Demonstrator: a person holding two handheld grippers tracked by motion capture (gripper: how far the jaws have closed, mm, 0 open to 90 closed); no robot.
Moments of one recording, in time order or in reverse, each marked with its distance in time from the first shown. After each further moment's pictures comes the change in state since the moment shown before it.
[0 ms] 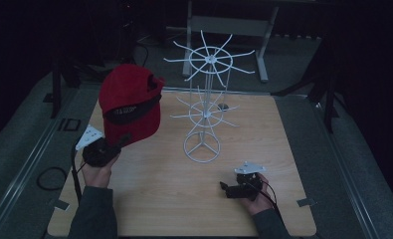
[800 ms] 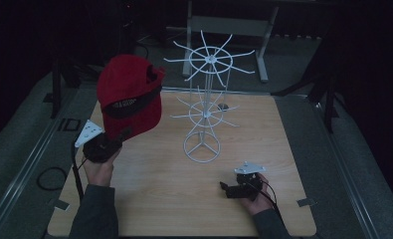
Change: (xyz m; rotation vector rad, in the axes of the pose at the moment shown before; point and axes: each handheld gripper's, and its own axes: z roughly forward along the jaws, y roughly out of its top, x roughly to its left) left arm -0.007 0.016 0.001 -0.063 0.006 0.012; right arm 0.000 0.000 0.000 0.000 -0.002 0.001
